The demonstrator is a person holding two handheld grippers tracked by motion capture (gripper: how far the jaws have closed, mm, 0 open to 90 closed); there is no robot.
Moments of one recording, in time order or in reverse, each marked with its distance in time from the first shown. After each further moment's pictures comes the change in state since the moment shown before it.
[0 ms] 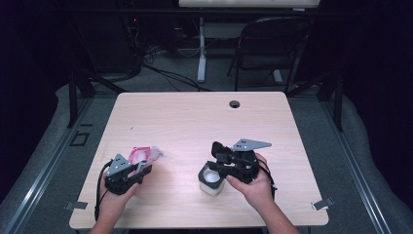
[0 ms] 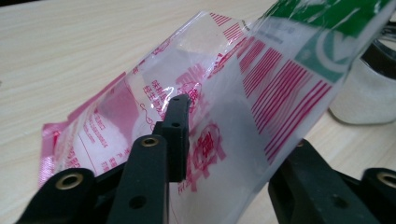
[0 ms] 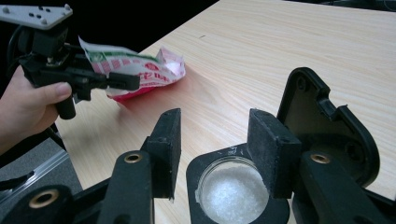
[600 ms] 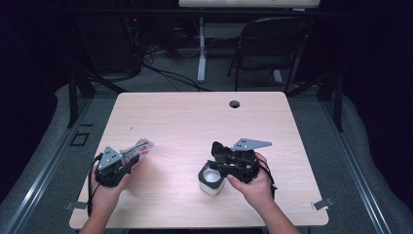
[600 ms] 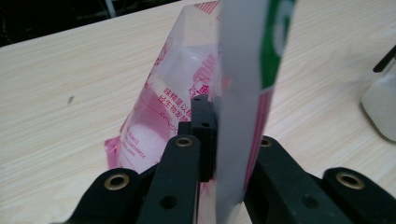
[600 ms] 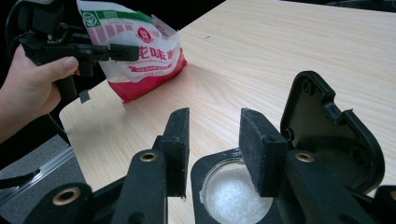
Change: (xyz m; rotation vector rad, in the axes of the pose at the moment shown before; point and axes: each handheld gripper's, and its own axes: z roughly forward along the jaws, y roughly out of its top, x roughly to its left) left arm 0.015 0.019 -0.015 -0.022 0.124 0.024; right arm 0.000 0.002 -0.002 0.006 0.021 -0.008
